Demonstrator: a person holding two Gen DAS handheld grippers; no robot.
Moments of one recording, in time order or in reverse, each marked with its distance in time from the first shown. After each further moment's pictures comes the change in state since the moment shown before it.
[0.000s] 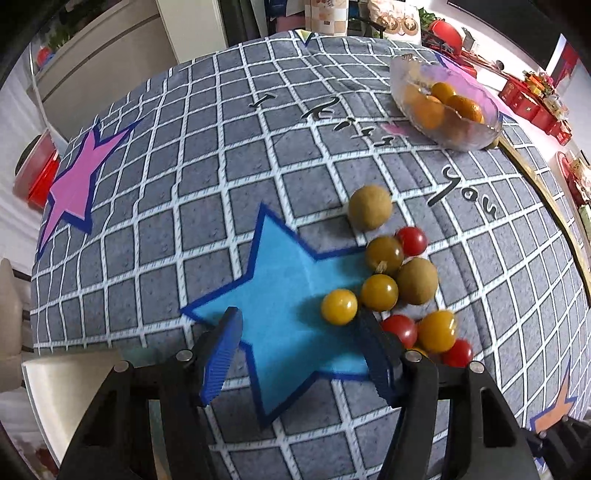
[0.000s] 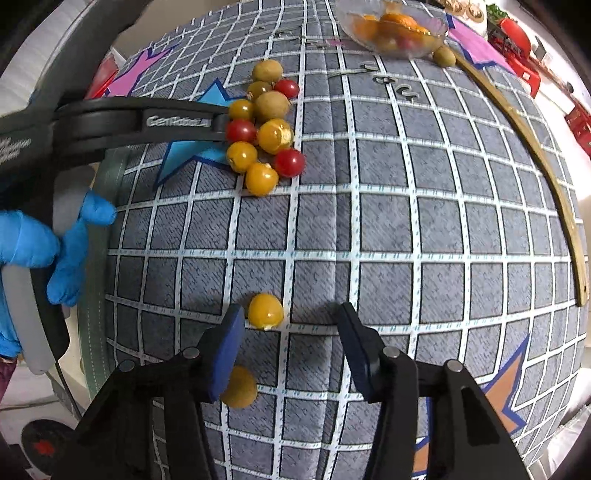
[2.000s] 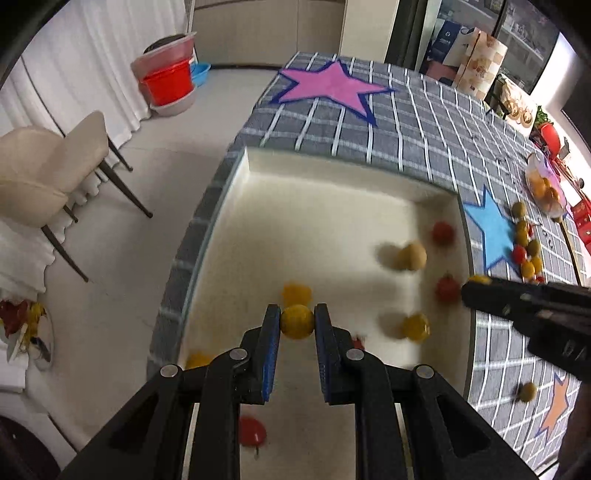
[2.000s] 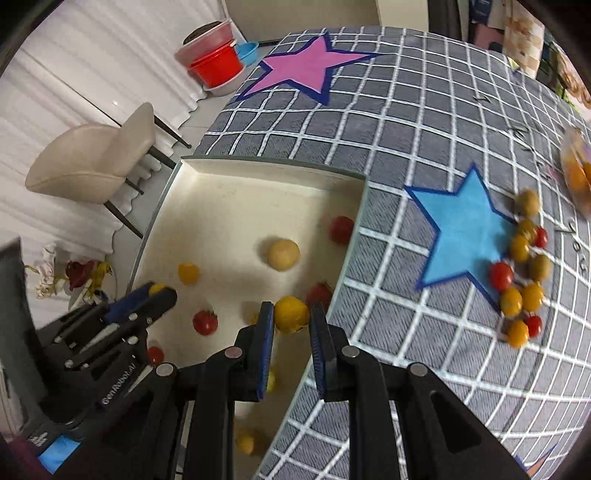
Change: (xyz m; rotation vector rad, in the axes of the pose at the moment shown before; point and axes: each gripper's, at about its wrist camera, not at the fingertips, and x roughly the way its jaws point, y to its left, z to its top) left arm -0.097 0.185 -0.178 -0.474 -0.054 0.124; right arm 0.005 0.183 0.052 -0.317 -0.003 0.234
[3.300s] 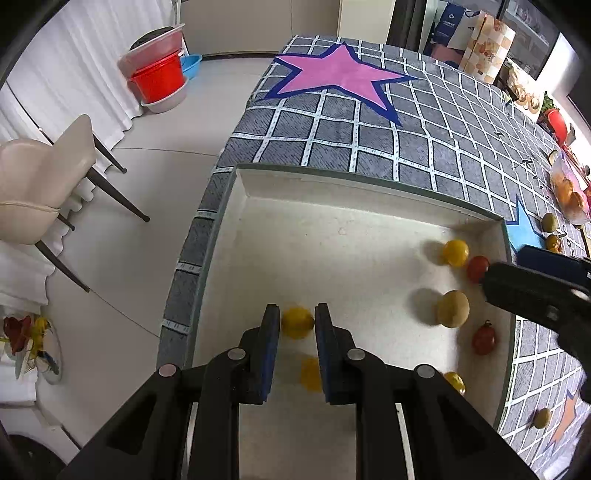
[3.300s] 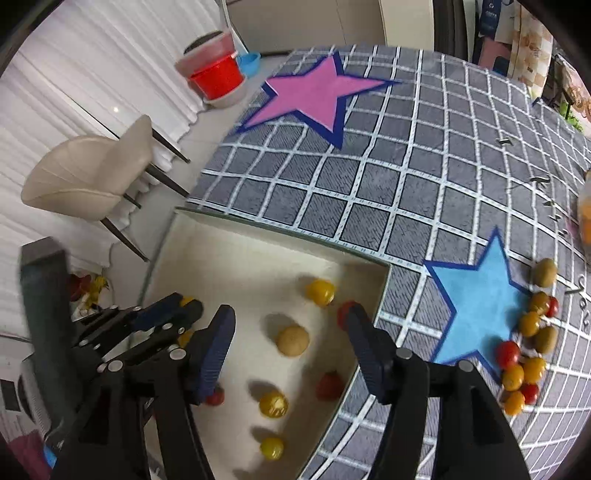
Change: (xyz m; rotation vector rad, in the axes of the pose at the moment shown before) left arm 0.044 0.005 0.042 0.035 0.070 0.021; right arm 0.005 0.009 0.047 -0.006 -0.057 -0.015
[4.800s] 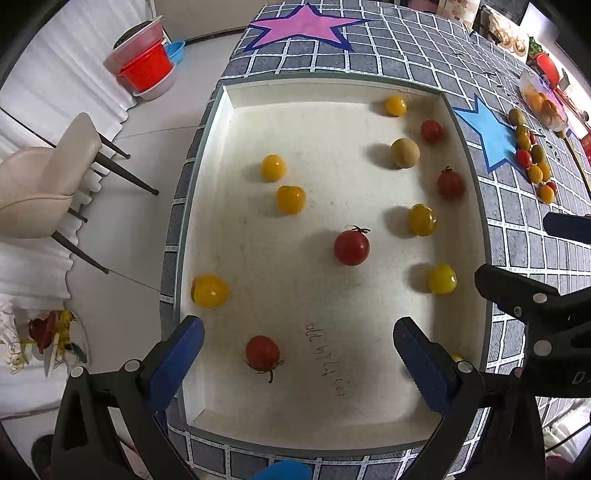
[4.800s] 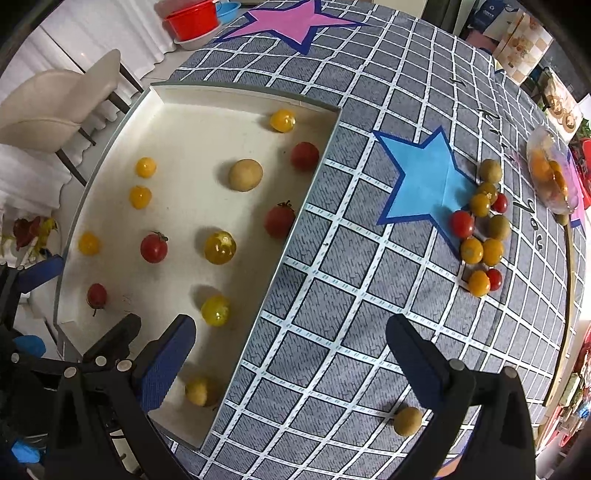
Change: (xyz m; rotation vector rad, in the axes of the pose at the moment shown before) left arm -0.039 -0.021 -0.081 0.133 0.139 0.061; right arm -0.012 0.002 -0.083 -0.059 0.203 -0.239
